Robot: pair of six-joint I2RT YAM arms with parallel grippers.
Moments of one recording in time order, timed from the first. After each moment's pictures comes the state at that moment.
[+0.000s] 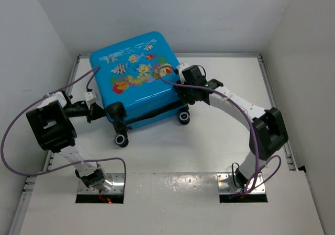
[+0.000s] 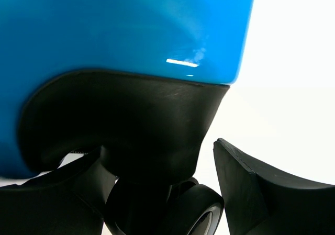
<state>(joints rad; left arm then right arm) 0.51 1.78 1.15 -1.18 1.14 1.75 0.59 1.68 1.30 -0.45 0.22 -0.09</state>
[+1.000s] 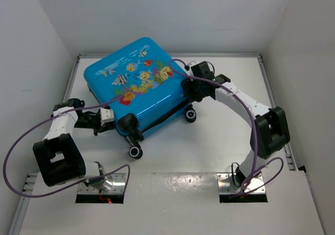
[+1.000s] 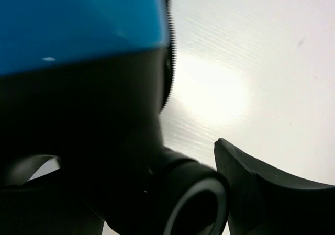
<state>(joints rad) 0.38 1.31 0.84 -1.12 0.93 1.75 0.50 1.66 1.30 -0.56 0.15 -0.02</state>
